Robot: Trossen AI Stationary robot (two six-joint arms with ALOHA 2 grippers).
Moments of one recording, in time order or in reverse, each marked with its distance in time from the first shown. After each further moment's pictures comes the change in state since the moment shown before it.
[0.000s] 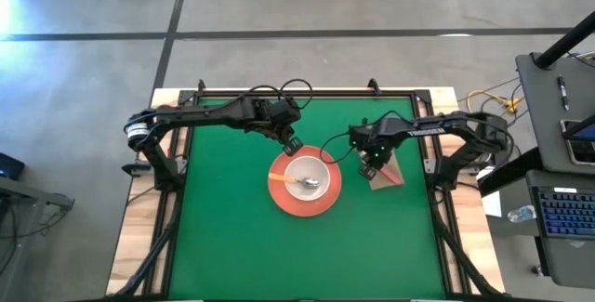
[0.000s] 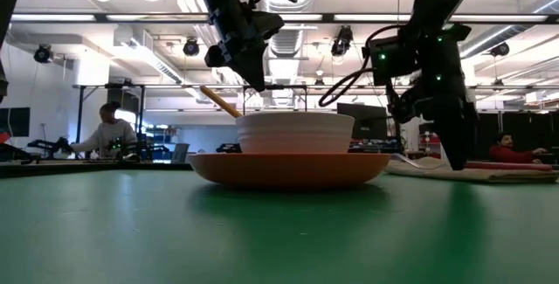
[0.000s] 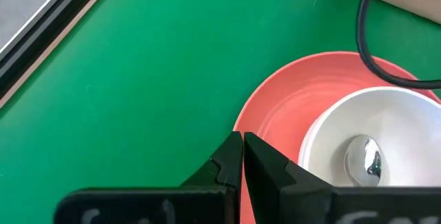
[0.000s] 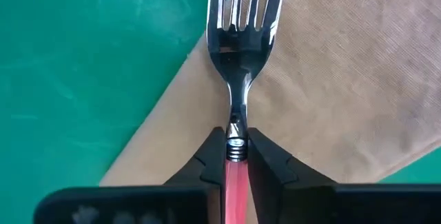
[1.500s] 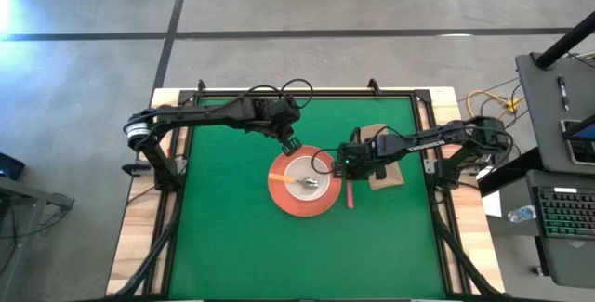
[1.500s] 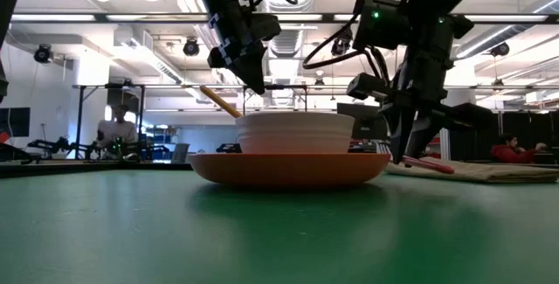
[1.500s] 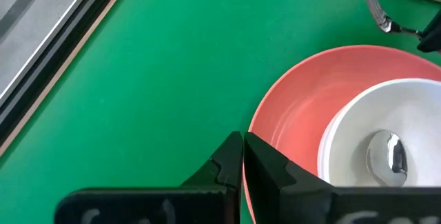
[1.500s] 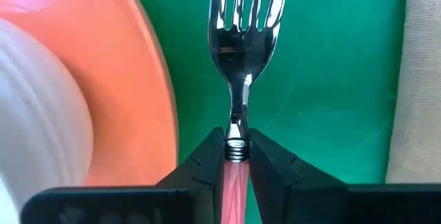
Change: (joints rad) left arm 0.009 -0.001 -0.020 0.028 -0.023 0.095; right arm 0.229 0.009 0.003 0.379 -0.027 1.032
